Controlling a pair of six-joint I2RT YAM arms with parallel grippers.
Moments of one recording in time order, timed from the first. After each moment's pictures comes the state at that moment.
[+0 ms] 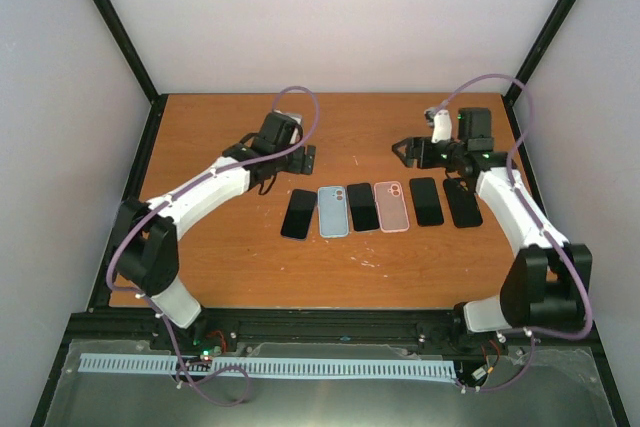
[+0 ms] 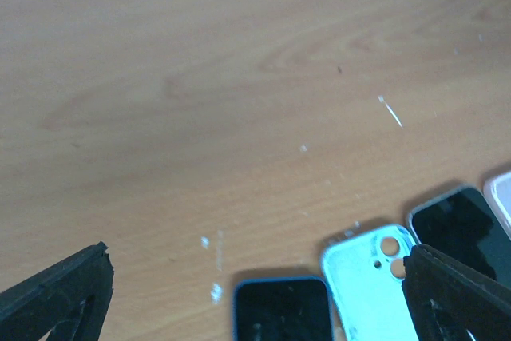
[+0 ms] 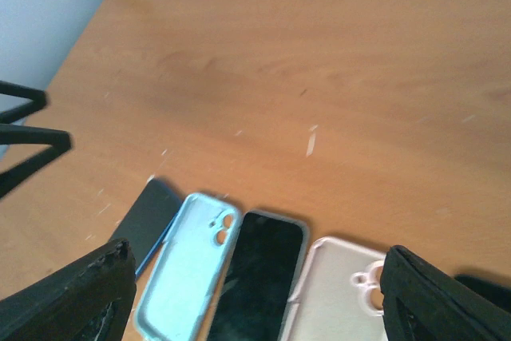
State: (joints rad) left arm -0.56 1.65 1.26 -0.41 -0.16 -0.27; right arm 0.09 1.45 1.11 -0.41 -0.60 0.09
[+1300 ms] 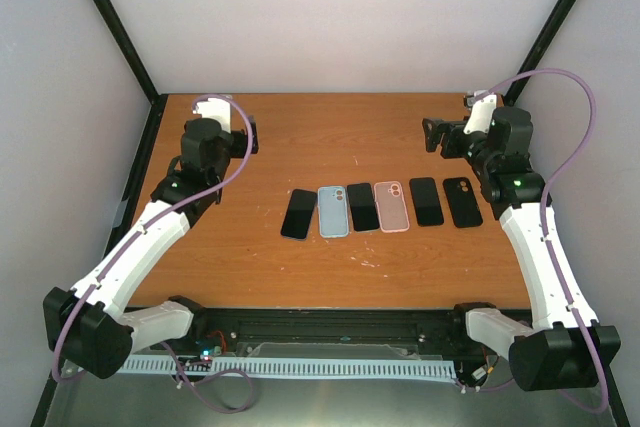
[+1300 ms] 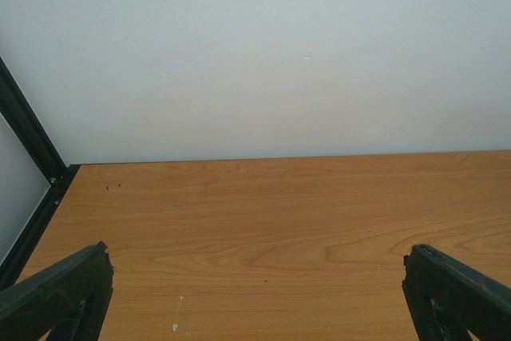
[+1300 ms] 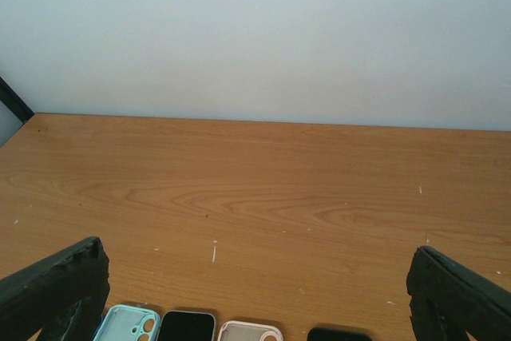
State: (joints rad) left arm -0.39 1.14 1.01 -0.13 -0.37 -0.09; right arm 0.06 1.10 1.12 -0.37 -0.25 0.10
